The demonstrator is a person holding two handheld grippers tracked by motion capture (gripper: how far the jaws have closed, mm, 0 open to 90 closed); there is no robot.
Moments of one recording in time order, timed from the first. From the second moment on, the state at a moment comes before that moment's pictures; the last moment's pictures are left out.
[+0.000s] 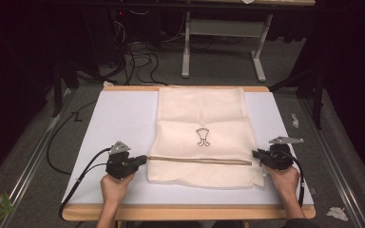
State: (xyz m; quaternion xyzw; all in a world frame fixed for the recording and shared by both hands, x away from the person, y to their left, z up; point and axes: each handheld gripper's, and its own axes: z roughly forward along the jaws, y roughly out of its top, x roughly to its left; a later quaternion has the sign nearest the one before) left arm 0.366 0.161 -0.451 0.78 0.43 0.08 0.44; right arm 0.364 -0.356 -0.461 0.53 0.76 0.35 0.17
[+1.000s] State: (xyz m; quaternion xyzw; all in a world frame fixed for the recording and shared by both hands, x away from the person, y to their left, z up) left arm 0.368 0.174 -0.432 0.75 0.43 0.14 0.48; right arm 0.346 -0.373 -0.436 0.53 0.70 0.41 0.24
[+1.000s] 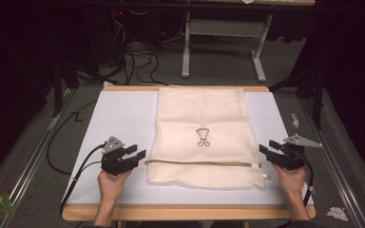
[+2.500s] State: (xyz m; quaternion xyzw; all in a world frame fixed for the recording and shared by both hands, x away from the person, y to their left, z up) left arm 0.373 0.224 -0.433 0.71 0.48 0.18 0.48; right arm 0.323 -0.428 -0.432 0.57 0.64 0.44 0.27
